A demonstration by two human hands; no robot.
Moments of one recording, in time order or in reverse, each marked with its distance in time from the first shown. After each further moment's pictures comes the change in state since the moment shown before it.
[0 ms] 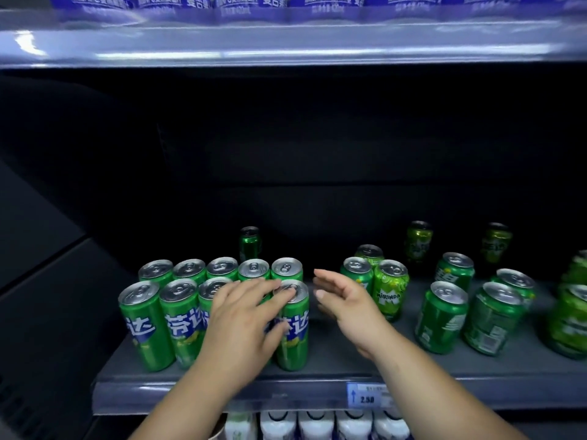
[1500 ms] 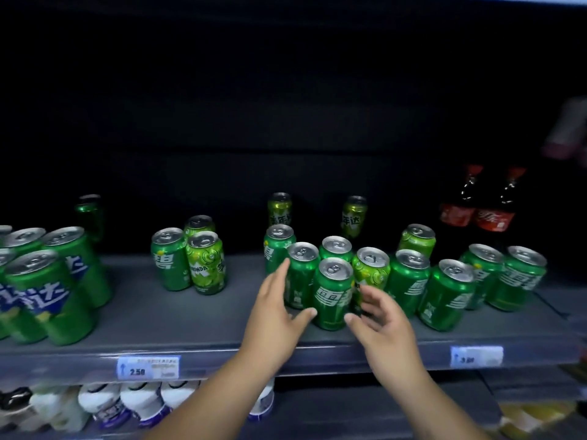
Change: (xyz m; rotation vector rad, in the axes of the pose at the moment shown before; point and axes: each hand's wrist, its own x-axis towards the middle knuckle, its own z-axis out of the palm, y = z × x) left_hand 0.097 0.332 0.217 -0.708 -0.074 -0.482; right_hand -0.127 0.027 -0.368 -0.214 0.341 0.003
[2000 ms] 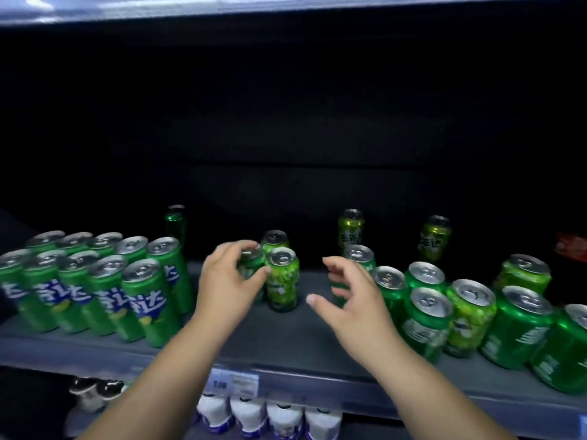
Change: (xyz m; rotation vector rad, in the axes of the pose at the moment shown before) left_hand 0.055 -0.047 -0.181 0.332 0.384 0.063; right_hand 0.036 -0.073 0.143 -0.124 -0.308 -0.285
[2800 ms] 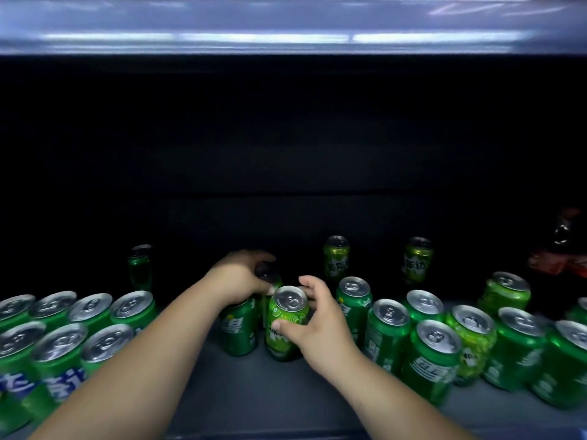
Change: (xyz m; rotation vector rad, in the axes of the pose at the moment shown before) left_hand 0.129 -0.004 0.028 0.201 -0.742 0.005; right_hand 0.058 0.012 0.063 0.007 0.083 0.164
